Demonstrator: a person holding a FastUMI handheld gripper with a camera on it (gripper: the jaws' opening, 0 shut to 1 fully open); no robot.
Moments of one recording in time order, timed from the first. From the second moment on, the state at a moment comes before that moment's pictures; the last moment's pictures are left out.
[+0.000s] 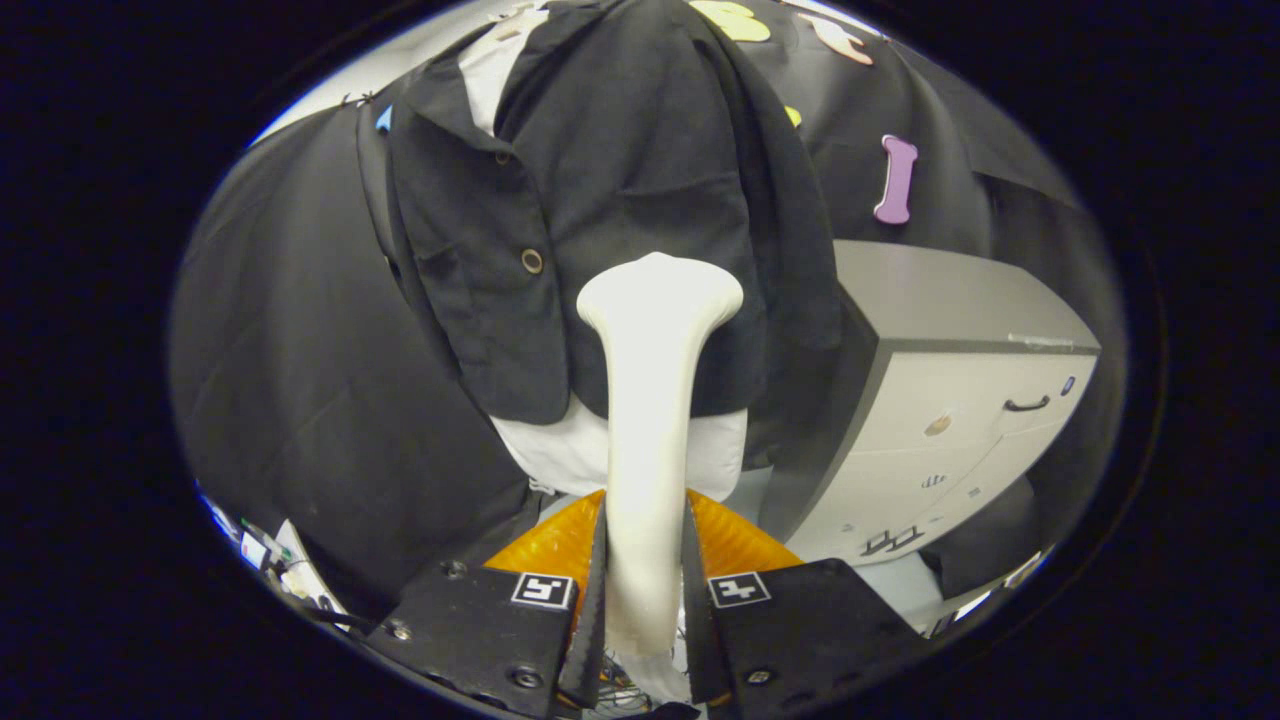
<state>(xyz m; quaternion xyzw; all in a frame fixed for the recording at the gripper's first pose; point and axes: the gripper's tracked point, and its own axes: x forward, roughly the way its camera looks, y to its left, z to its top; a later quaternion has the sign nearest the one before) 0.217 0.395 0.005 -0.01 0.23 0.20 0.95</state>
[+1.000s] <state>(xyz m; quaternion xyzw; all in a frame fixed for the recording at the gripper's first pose) 0.164 0.546 0.211 -0.05 0.04 0.31 0.95</state>
